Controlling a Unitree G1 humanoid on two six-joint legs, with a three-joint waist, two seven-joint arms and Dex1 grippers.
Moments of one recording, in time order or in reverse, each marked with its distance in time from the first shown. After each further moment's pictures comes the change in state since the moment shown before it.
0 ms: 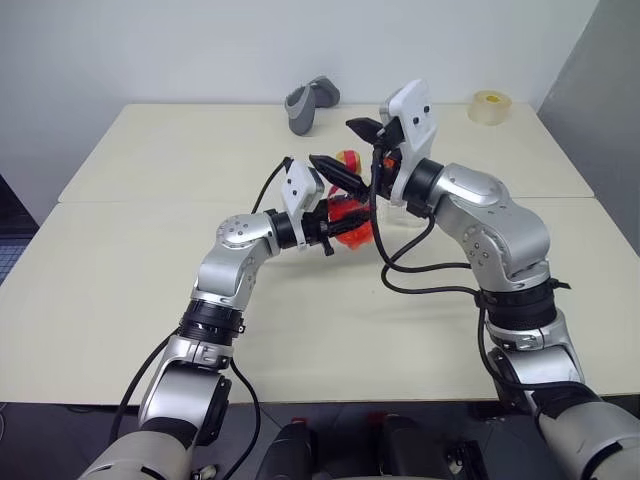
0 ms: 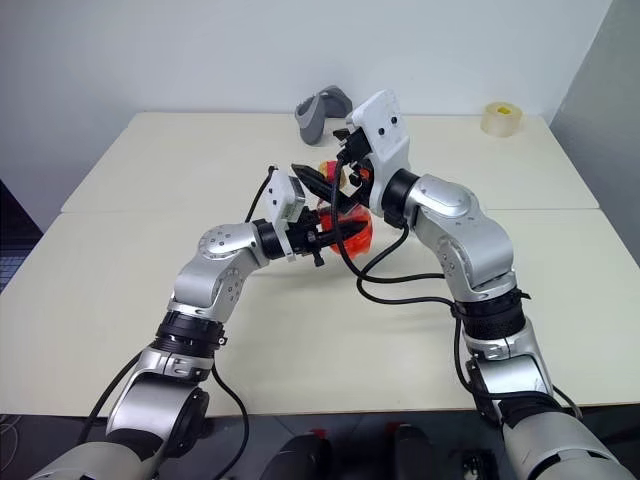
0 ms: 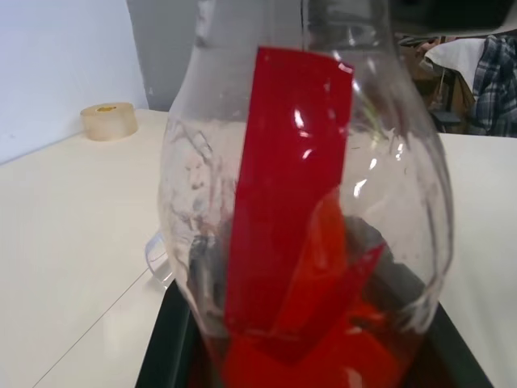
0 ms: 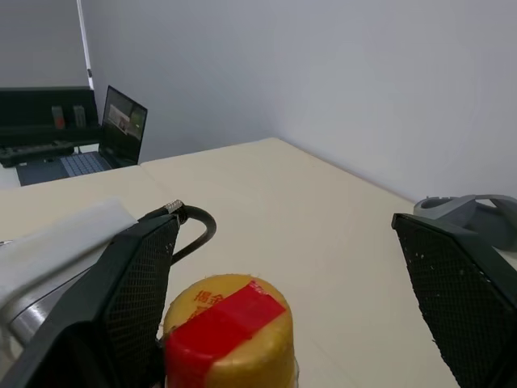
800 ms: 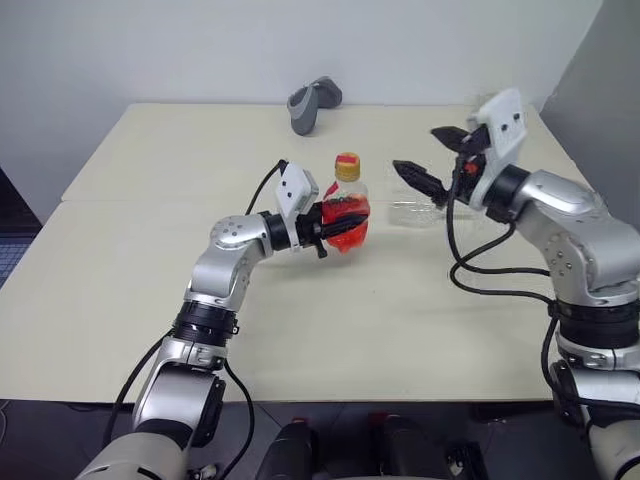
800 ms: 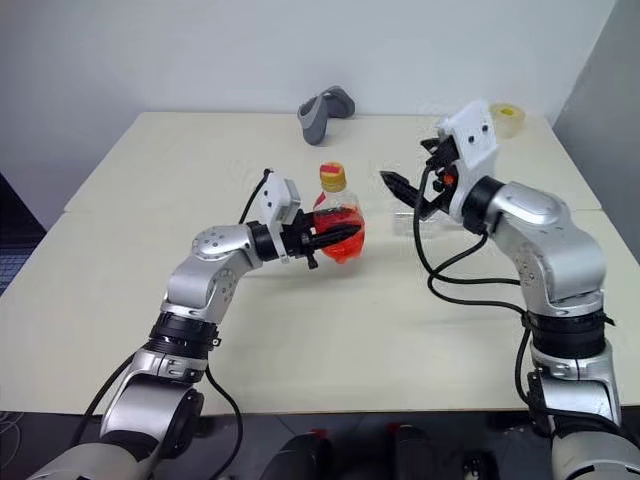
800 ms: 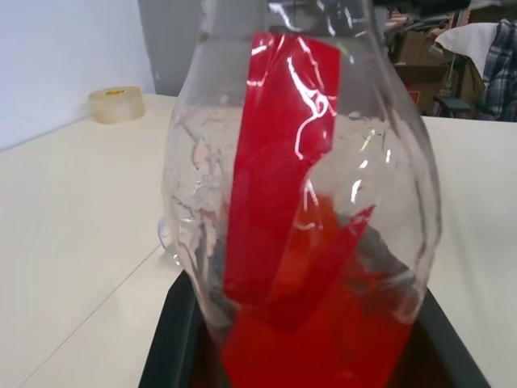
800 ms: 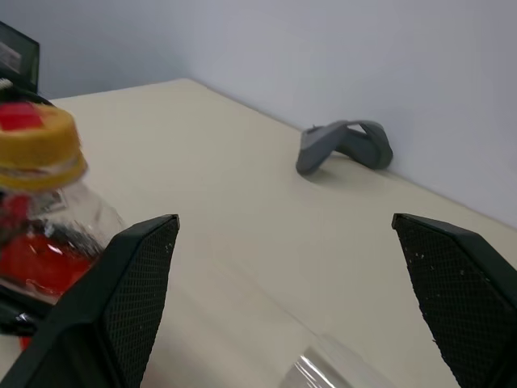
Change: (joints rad) left arm 0.009 0.013 0.011 0.001 0.012 0.009 -0.009; right arm 0.148 -0.271 -0.152 -0.128 0.062 0.124 0.021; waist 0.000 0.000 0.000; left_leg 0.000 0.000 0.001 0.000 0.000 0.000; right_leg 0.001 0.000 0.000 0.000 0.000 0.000
